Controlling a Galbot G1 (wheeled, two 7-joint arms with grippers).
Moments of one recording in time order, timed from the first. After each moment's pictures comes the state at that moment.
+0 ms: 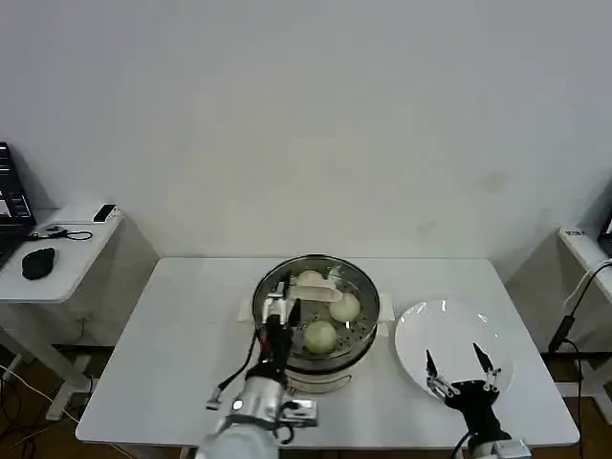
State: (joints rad) left arm 1.34 -1.44 -0.09 -2.14 1.42 0.30 0.13; right arm -1.75 1.48 0.73 2.17 0.02 0.00 -0.12
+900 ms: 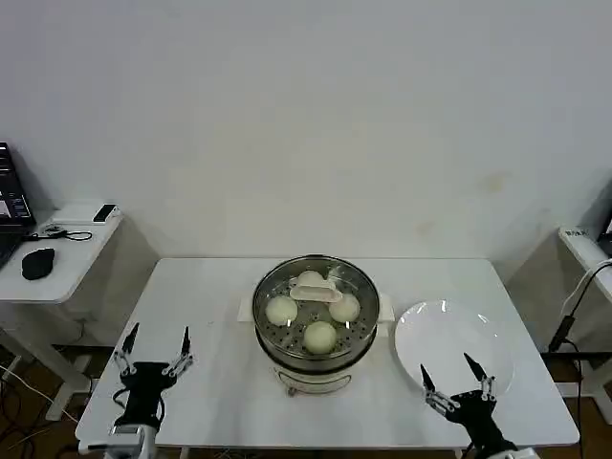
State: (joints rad) left arm 1.67 -1.31 -0.61 -2.12 0.02 -0.03 -0.18; right arm -1.82 1.22 0.68 2.12 0.23 0.08 -0.08
